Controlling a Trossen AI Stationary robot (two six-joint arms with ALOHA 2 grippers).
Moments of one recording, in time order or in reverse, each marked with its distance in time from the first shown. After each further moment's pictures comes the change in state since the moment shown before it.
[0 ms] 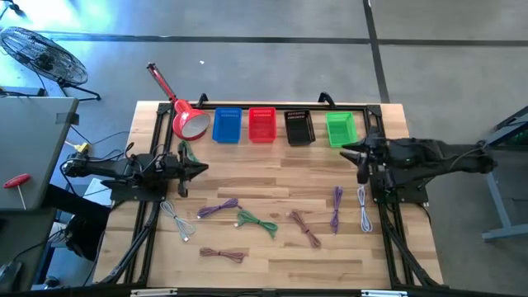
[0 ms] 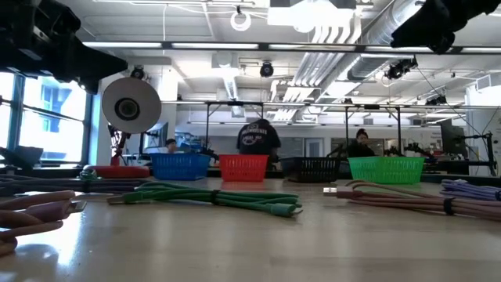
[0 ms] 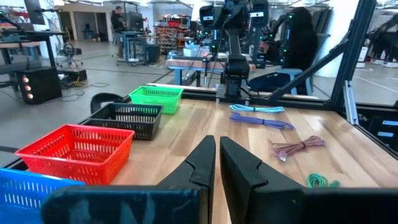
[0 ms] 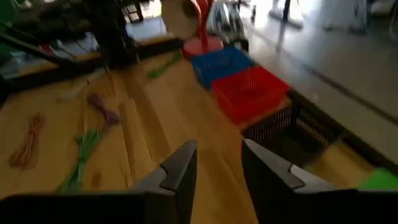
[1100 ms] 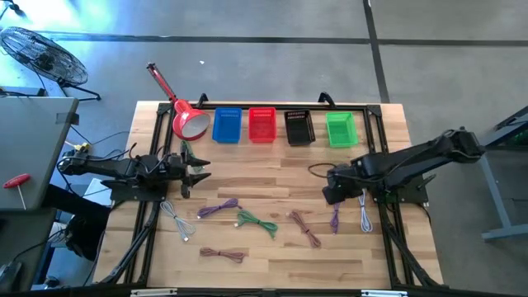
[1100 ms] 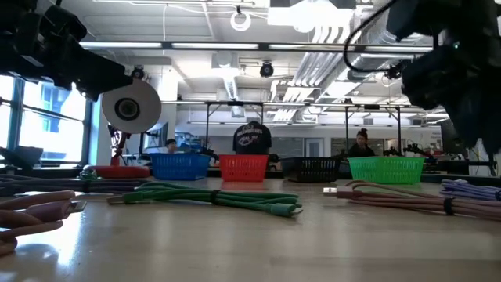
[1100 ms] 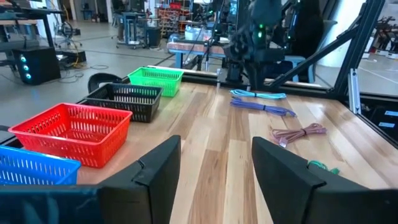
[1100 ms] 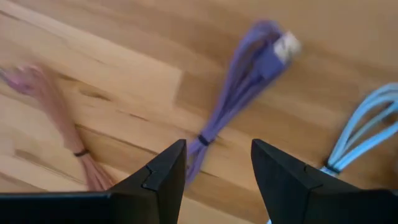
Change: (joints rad) left arm 0.000 0.089 -0.004 0.036 -0.008 -0.051; right arm 0.037 0.661 -0.039 -0.200 -0.619 1.072
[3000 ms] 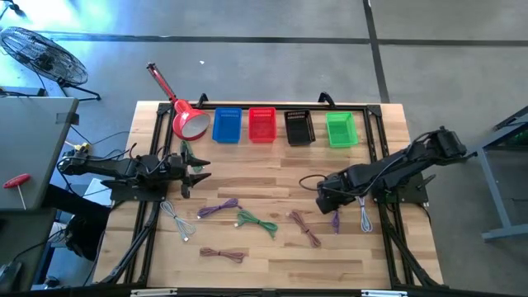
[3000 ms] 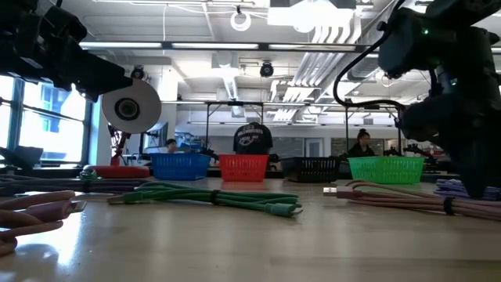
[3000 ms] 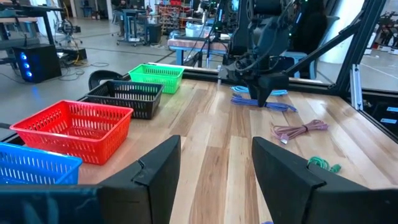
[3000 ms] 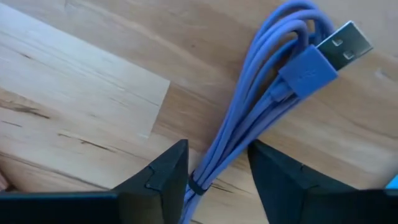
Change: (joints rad) left arm 0.000 0.000 0.003 -0.024 -0.003 0.000; right arm 0.056 0.278 -0.064 0.223 0.030 -0.068
